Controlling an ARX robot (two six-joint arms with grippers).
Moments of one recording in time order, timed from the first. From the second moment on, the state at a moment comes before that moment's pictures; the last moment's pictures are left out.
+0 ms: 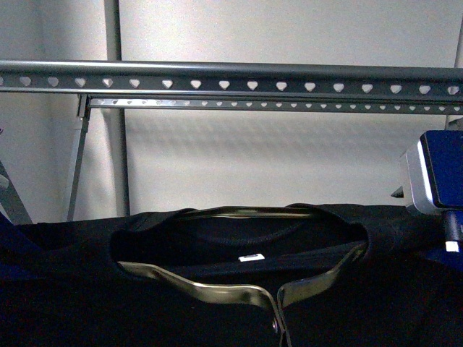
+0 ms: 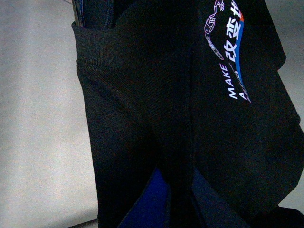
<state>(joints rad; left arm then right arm) 0.09 1.38 0.98 -0.35 0.79 1.76 0.09 1.33 0.90 -0.01 -0.40 -1.46</state>
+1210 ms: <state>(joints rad) 0.09 1.36 0.90 -0.13 0.74 1.56 -0.16 1.35 0.70 0.08 -0.50 -1.40</state>
